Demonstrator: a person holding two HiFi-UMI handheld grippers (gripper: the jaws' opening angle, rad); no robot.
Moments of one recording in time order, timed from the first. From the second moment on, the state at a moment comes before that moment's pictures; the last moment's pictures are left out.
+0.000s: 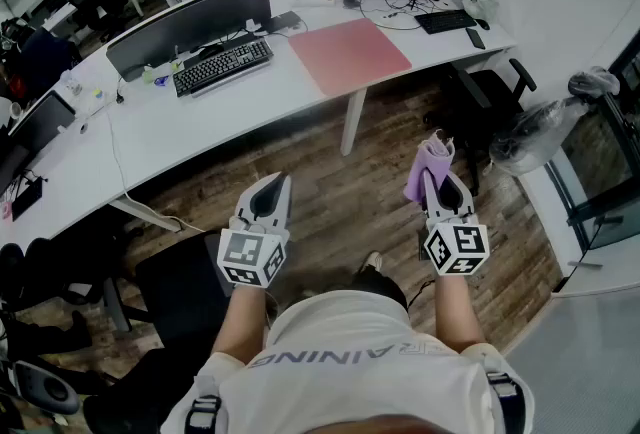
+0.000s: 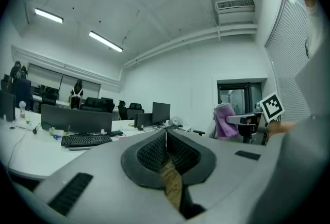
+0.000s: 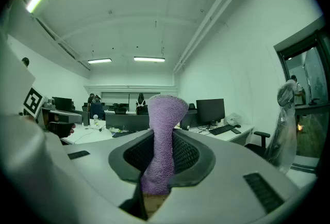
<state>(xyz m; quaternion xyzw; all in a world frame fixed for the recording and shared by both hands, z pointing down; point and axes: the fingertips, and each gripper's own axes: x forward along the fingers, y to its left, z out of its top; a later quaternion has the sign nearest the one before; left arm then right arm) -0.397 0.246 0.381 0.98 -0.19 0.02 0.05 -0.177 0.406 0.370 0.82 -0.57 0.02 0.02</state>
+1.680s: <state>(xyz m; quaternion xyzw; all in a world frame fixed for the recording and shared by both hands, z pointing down) -0.172 0.201 0.389 0.97 -0.23 0.06 0.05 0.052 0.329 0.399 0.78 -0.63 0.07 -0.03</state>
